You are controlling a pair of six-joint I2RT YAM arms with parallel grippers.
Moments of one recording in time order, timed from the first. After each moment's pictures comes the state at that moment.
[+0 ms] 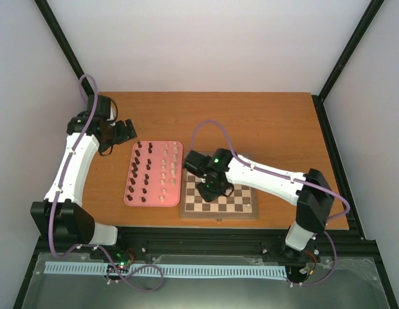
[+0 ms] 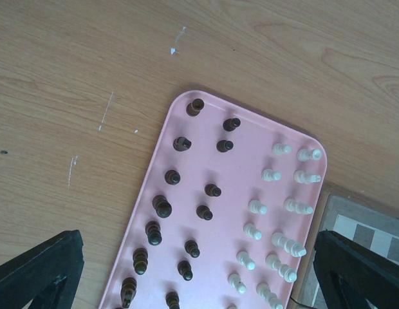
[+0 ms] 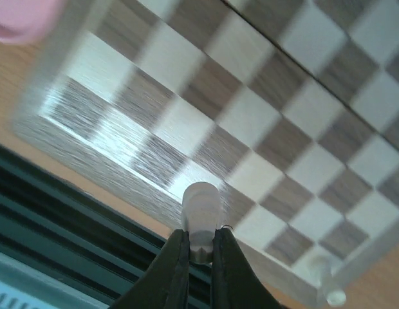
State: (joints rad) left arm -0.02 1.38 1.39 -1.05 0.03 -0.43; right arm 1.06 1.71 1.47 -1.19 0.05 0.43
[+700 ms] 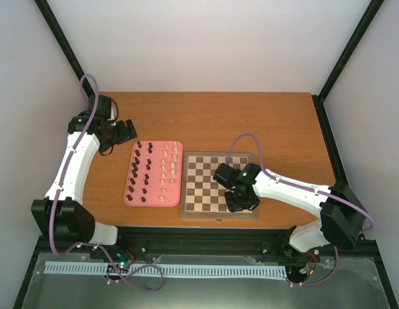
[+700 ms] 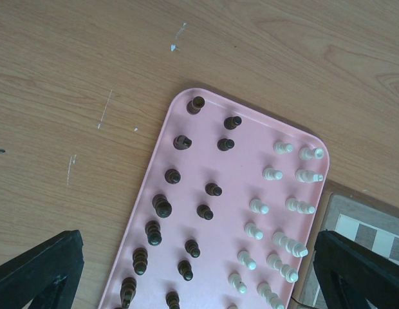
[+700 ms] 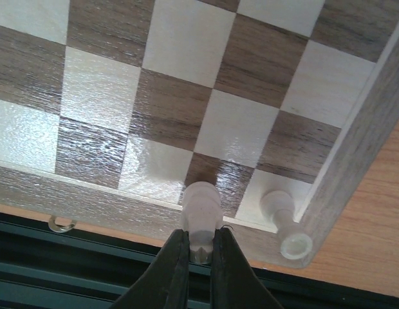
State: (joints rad) left arm -0.02 1.39 1.39 -1.05 0.03 -0.43; right arm 0.93 1.42 0.95 -1.07 0.06 0.68
